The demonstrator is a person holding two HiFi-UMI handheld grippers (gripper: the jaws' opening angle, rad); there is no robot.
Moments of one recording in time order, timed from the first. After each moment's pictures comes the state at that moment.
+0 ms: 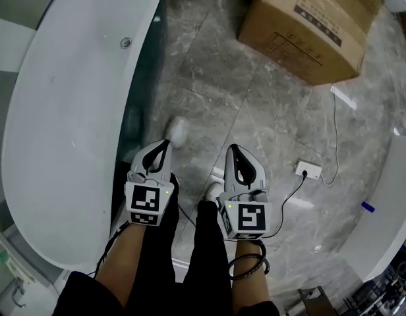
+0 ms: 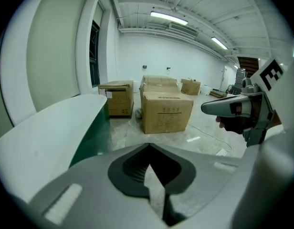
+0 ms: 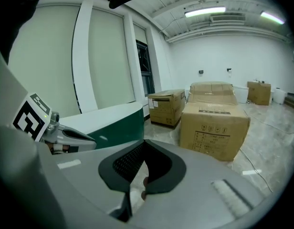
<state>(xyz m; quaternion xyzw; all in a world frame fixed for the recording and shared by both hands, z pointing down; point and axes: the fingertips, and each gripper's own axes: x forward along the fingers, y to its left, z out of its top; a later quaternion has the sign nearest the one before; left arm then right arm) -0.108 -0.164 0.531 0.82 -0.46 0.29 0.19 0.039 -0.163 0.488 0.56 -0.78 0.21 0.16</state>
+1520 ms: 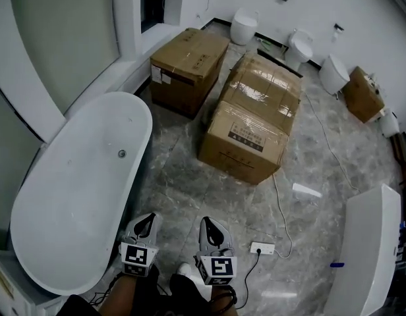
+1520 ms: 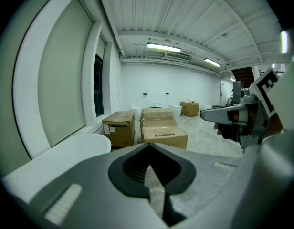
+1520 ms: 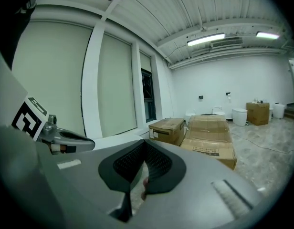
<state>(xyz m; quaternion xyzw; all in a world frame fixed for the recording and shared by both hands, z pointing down) -0.071 -0.124 0.256 0.84 -0.50 0.18 0.10 0.079 -0.114 0.224 0.58 -0.80 0.11 0.08</state>
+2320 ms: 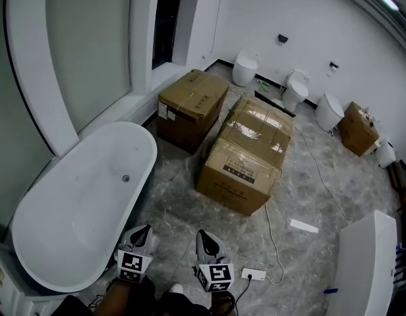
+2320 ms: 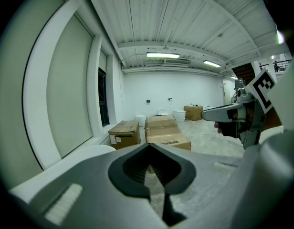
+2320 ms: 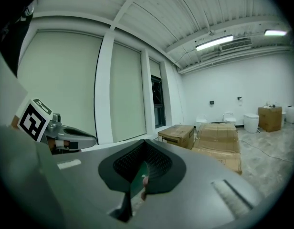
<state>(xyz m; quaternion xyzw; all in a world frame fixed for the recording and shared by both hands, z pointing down) -0.077 -0.080 0.187 0.83 -0.53 0.17 0.06 0.083 -0.078 0.158 0.53 -0.84 0.08 0.06</state>
